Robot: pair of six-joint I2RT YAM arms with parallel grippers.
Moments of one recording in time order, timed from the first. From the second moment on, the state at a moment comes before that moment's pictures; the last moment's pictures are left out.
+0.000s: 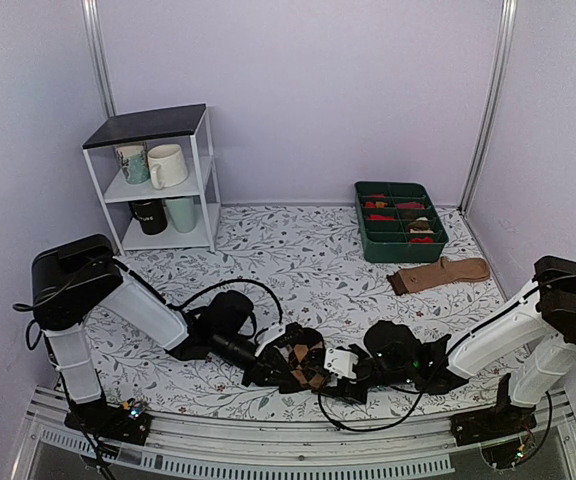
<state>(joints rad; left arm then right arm) -0.96 1.88 0.65 0.50 0.73 -0.02 1.21 1.61 0.47 0.56 -0.10 -0.24</state>
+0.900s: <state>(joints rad) -1.00 1.60 0.54 0.38 0.58 0.12 1.11 1.73 0.61 0.49 -0.34 -0.04</state>
